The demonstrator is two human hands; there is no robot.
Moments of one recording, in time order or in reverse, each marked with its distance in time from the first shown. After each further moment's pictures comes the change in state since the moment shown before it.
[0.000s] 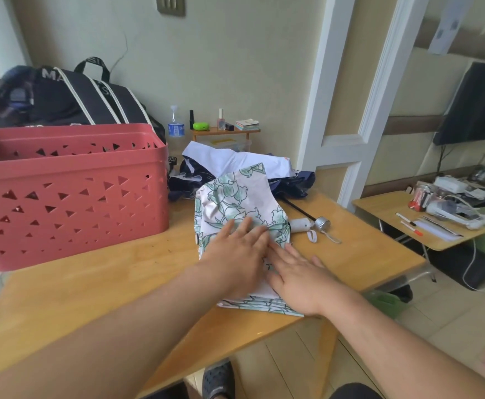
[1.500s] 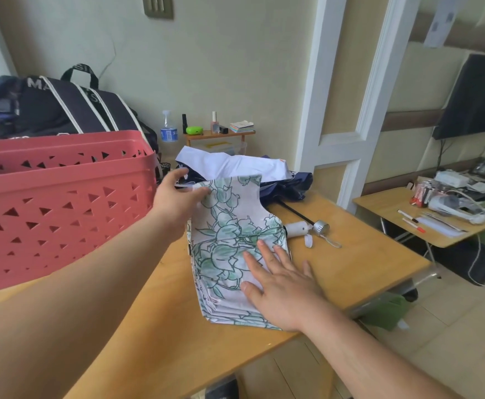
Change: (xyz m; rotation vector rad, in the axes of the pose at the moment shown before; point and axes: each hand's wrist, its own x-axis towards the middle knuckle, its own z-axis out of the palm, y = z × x) left_hand 0.050 -0.112 -0.020 -1.635 0.602 -0.726; right_hand 0.009 -0.024 0.011 0.025 0.069 0.016
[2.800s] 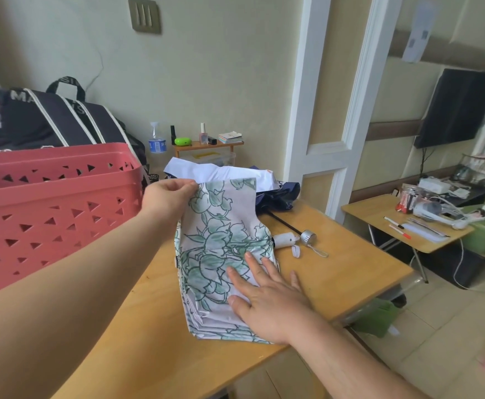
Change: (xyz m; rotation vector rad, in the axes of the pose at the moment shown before) left_hand 0.025 0.012 0.010 -0.029 -0.031 0.031; right_hand -0.004 0.000 -0.004 0.018 -0.025 -0.020
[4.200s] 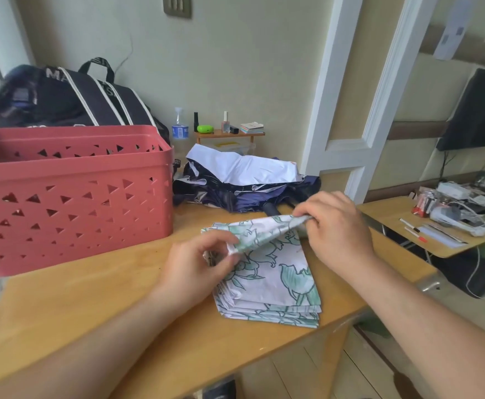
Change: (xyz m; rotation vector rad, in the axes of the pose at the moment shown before) left_hand -0.132 -0.070 -0.044 0.451 -0.217 0.590; right_hand 0.009 0.038 -0.073 0.054 0.974 -0.245
